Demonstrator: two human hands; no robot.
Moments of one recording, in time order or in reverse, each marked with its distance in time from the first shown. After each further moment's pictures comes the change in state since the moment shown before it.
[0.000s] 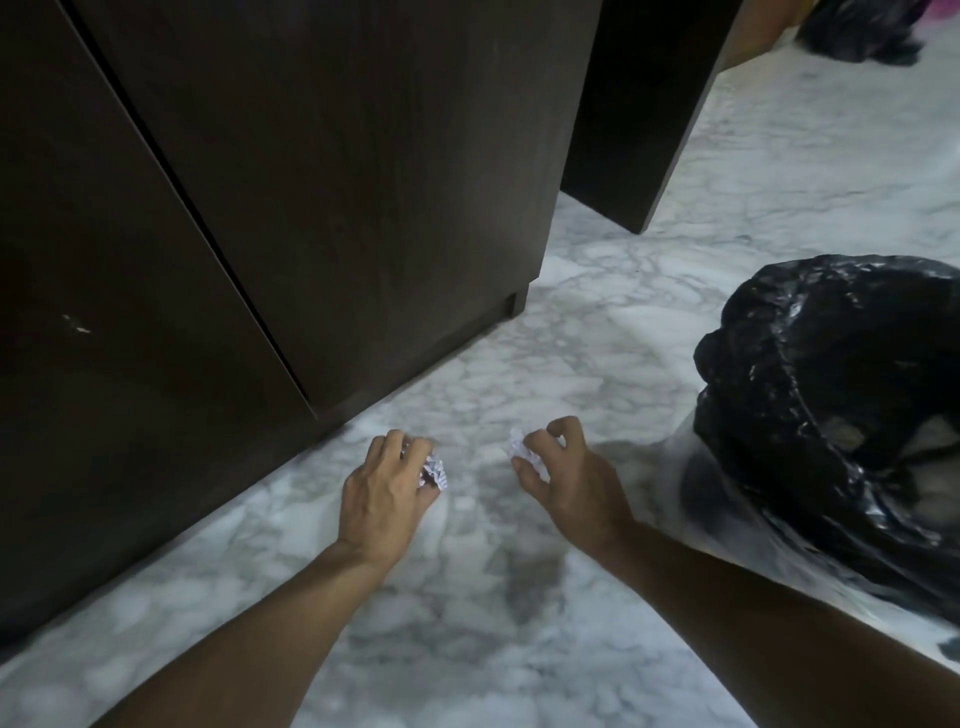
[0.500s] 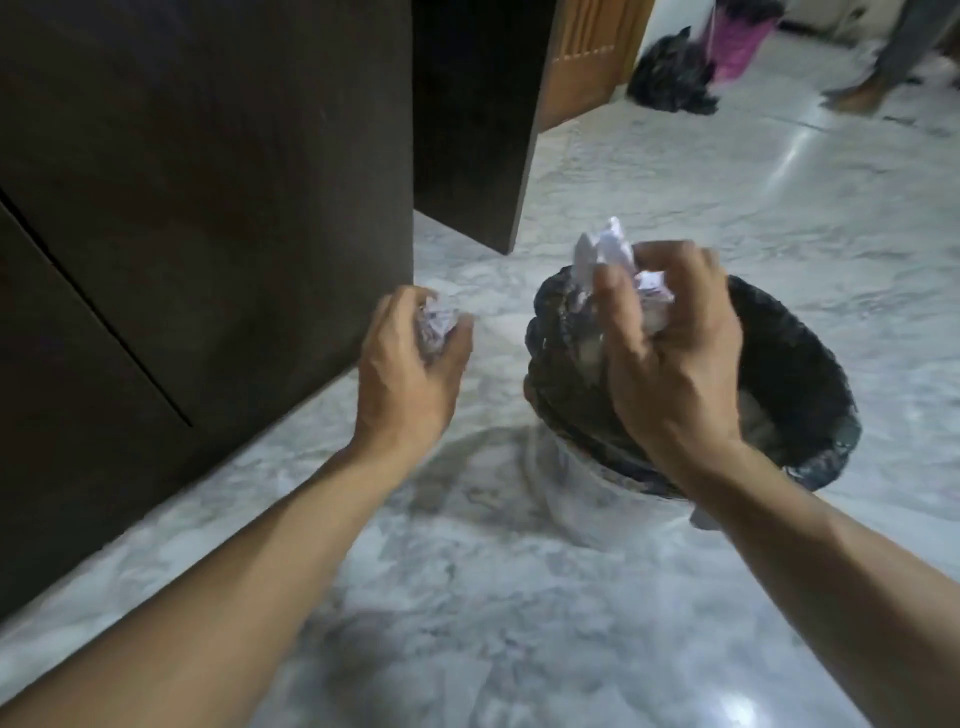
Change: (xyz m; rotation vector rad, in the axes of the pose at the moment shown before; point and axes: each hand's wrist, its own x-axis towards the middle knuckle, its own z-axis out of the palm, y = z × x) left_hand 0.060 0.178 -0.117 -0.826 0.330 0.025; right_hand -0.009 -0.065 -0.252 0.116 0.661 0.163
